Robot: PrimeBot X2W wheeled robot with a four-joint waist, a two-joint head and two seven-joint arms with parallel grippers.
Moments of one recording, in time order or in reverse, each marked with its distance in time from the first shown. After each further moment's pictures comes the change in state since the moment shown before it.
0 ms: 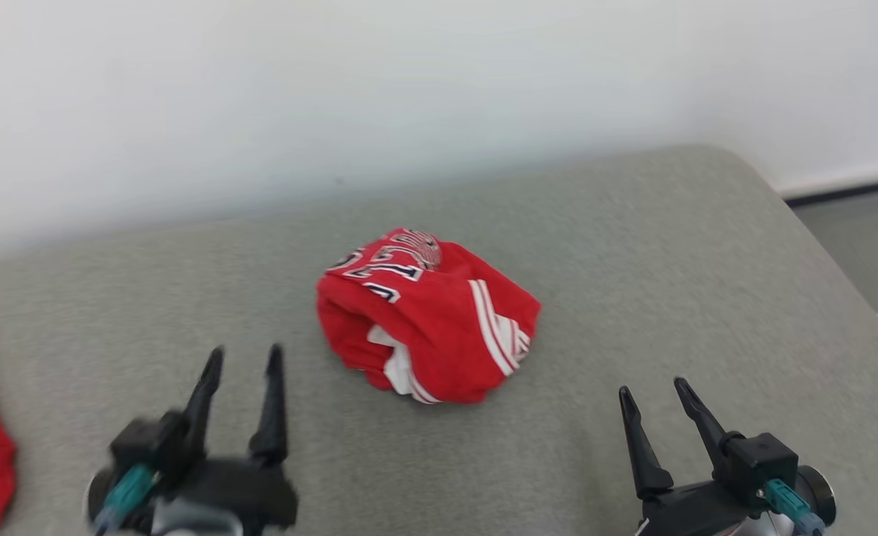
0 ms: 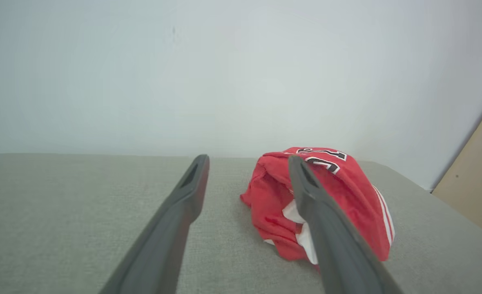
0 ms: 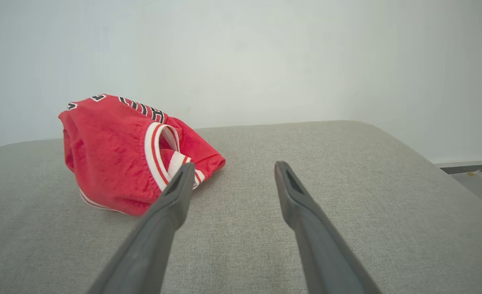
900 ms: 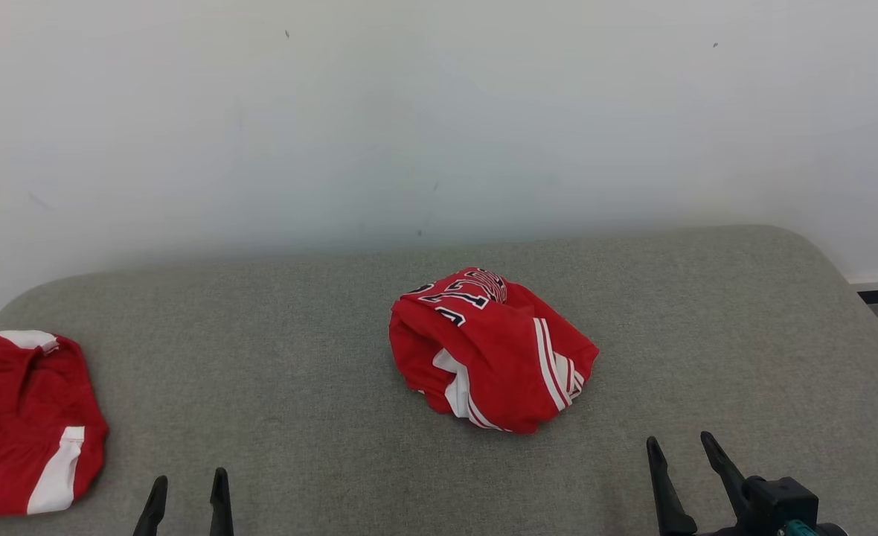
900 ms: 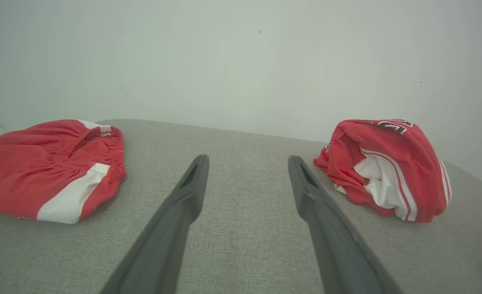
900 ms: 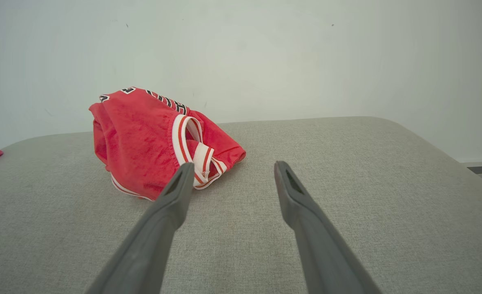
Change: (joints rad) left arm 0.344 0.026 0.141 -0.147 0.061 -0.009 0.000; right arm 0.091 0.000 -0.060 0.033 0.015 0.000 0.009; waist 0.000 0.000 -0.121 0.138
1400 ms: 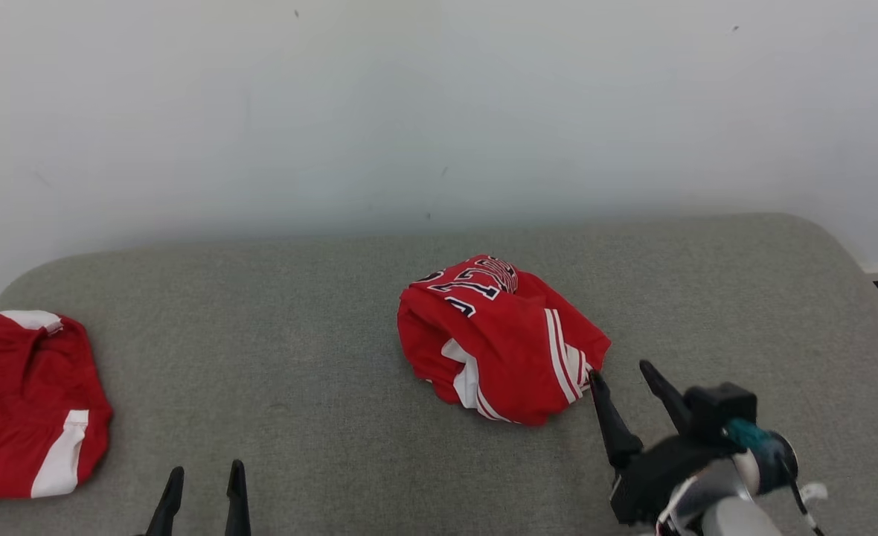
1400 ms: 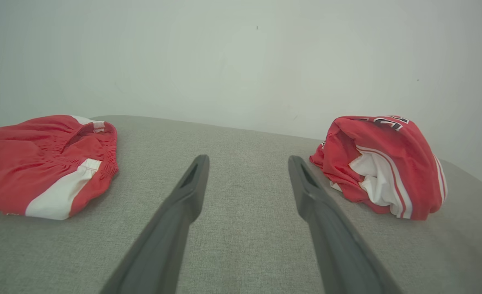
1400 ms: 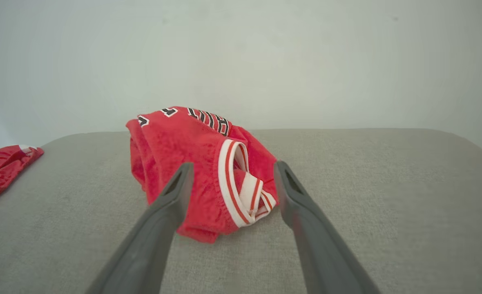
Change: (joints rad) left arm 0.000 -0.021 -0.016 -0.026 0.021 0.001 0.000; right arm -0.190 0.000 0.095 0.086 0.065 0.000 0.115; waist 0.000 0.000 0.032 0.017
